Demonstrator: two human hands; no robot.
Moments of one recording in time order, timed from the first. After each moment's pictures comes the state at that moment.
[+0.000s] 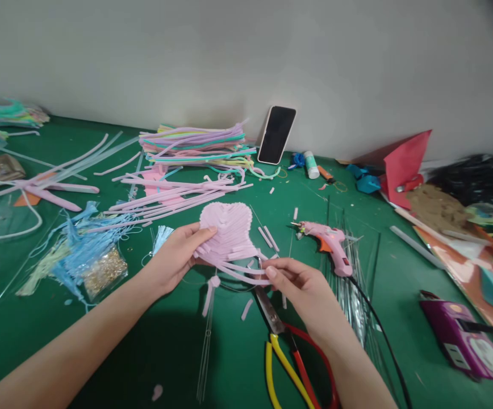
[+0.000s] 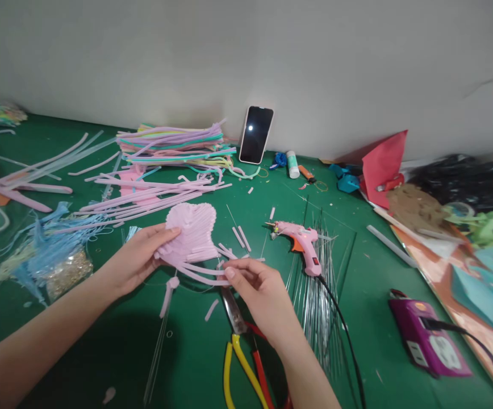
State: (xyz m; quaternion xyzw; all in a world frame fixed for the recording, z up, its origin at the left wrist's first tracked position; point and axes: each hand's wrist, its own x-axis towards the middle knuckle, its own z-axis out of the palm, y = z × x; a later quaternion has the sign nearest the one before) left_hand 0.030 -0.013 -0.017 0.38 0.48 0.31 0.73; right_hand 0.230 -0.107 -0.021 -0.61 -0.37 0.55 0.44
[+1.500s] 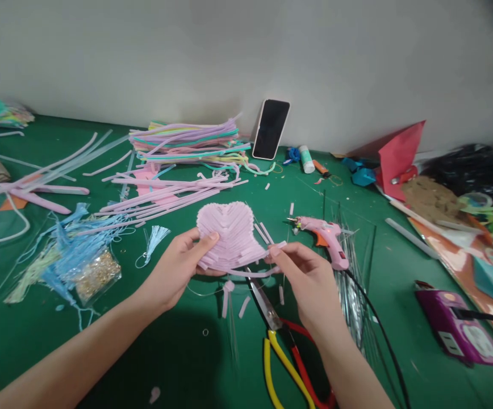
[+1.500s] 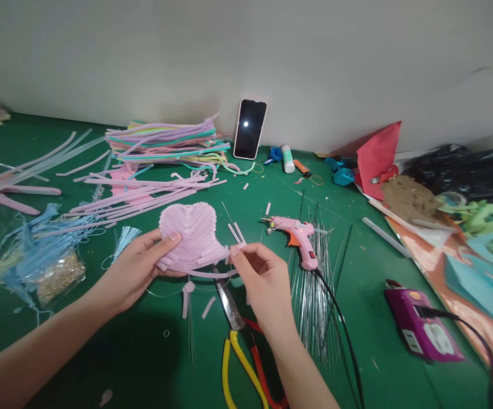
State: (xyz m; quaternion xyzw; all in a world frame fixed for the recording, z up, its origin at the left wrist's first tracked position) left_hand 0.038 -0.033 -0.018 0.40 0.45 0.32 0.73; right_hand 0.227 -0.100 -0.027 -0.63 -0.36 0.42 0.54
